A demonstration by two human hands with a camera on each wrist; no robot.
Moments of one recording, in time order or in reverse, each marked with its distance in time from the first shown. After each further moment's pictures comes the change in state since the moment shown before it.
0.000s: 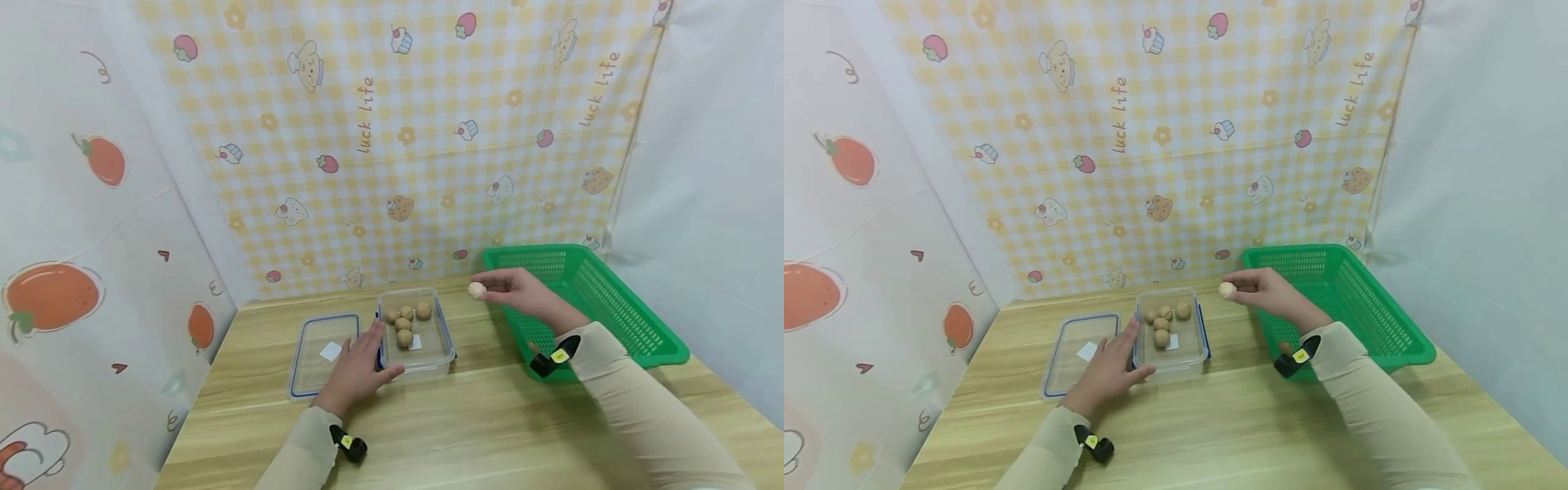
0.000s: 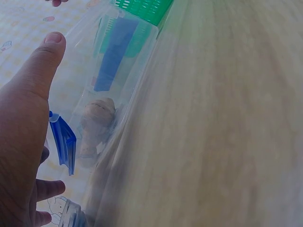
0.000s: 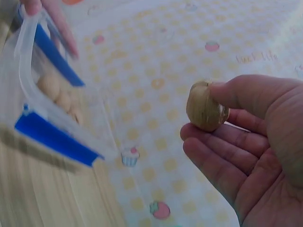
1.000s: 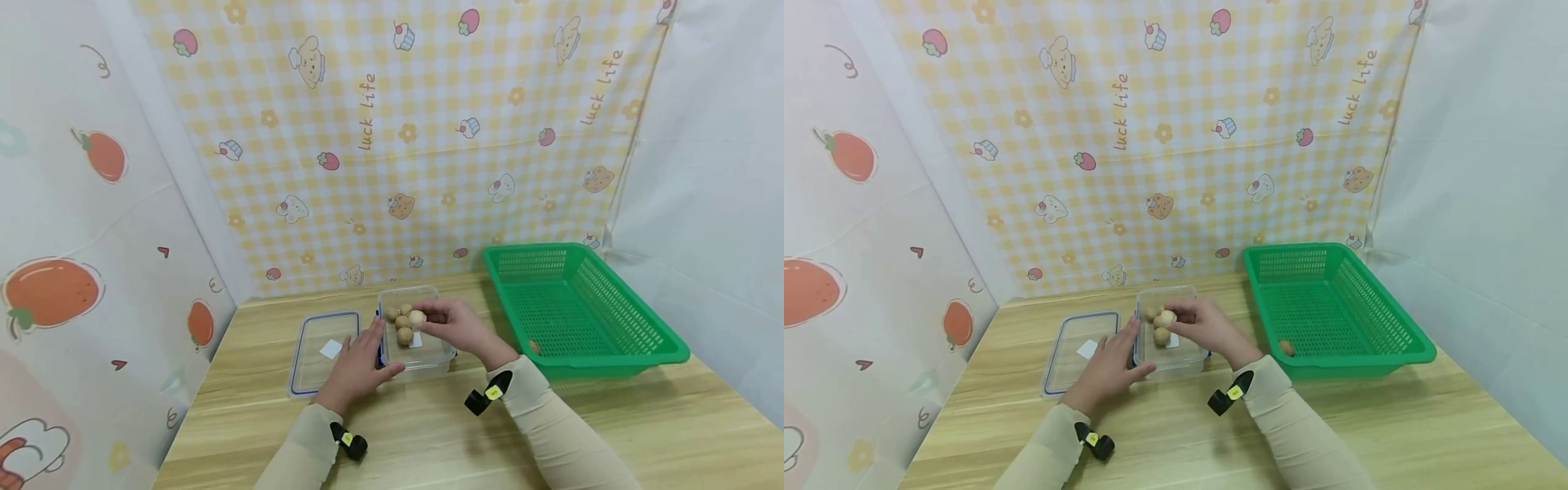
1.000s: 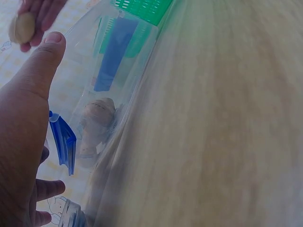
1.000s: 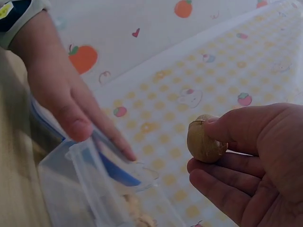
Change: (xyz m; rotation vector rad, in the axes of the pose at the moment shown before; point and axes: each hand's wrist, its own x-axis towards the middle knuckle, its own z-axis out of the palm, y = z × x) left_hand 0.000 -0.002 0.001 -0.007 0.023 0.005; right_hand 0.026 -0.015 0.121 0.106 0.005 -0.105
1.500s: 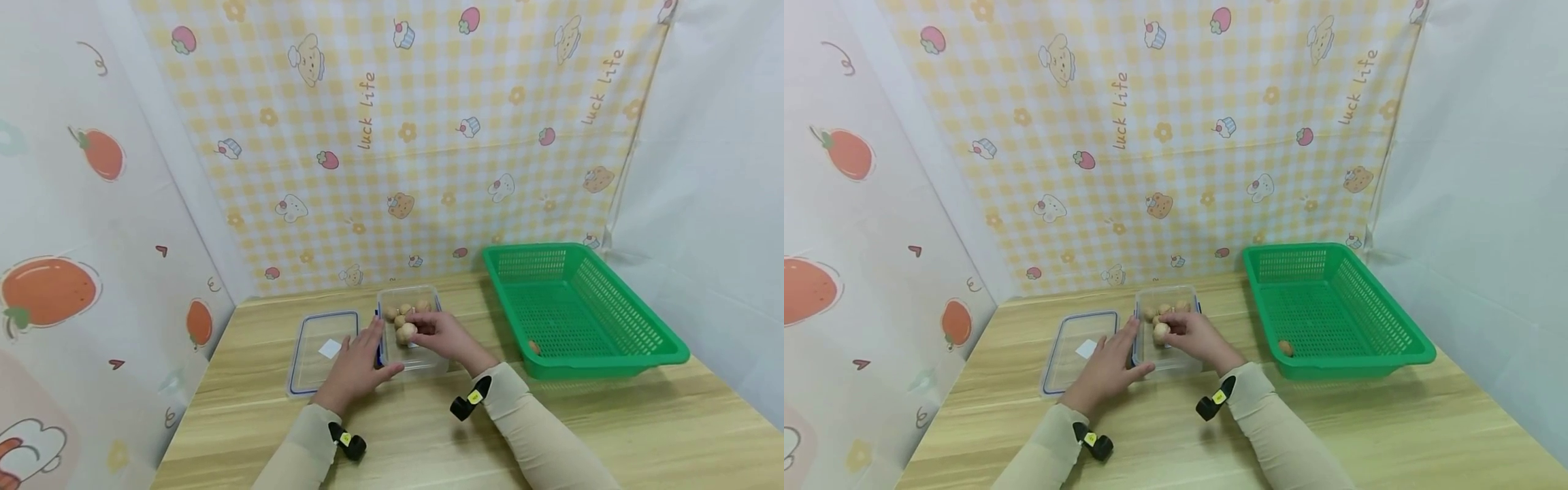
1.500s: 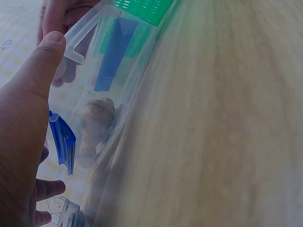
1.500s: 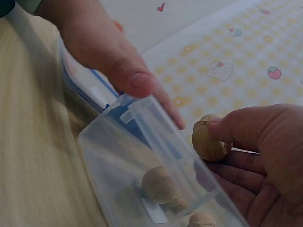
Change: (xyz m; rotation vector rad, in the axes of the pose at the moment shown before) left_hand 0.001 0.000 0.000 -0.004 -0.003 0.003; right_hand 0.012 0.042 0.028 -0.099 0.019 0.044
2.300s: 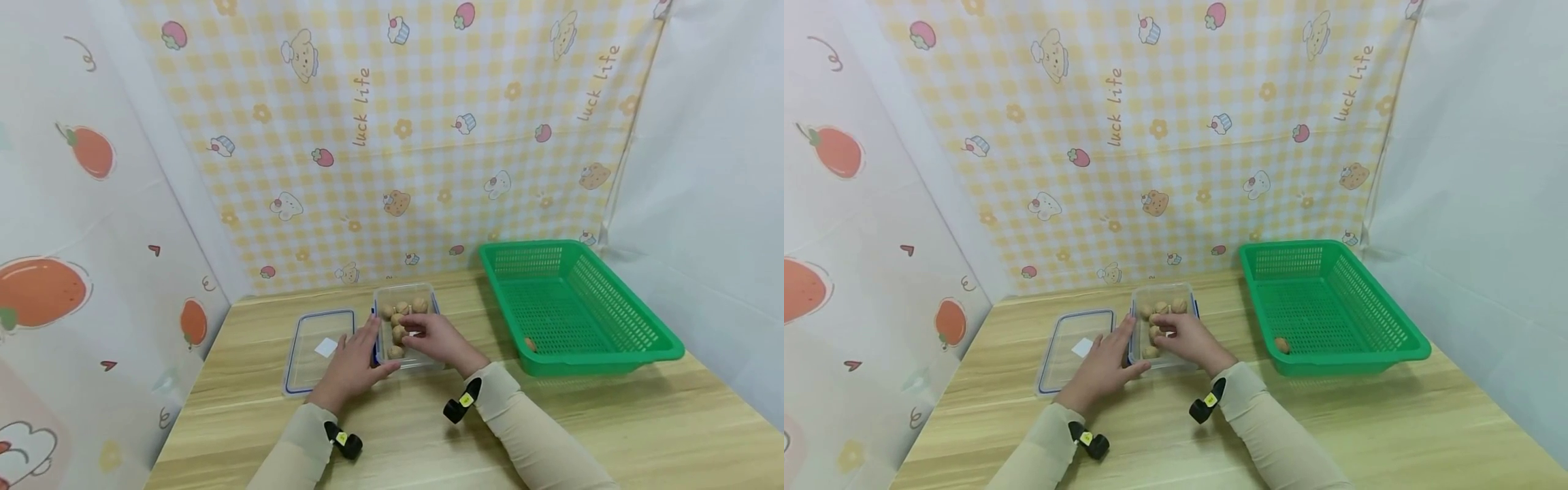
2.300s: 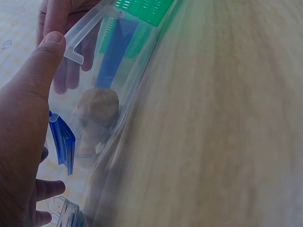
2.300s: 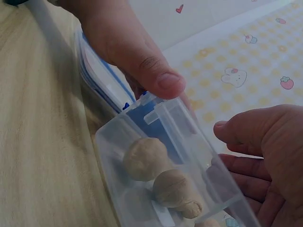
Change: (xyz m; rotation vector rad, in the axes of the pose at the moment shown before) left_hand 0.000 0.000 0.000 0.001 0.001 0.006; right_hand 0.000 -0.001 0.010 -0.084 -0.004 0.008
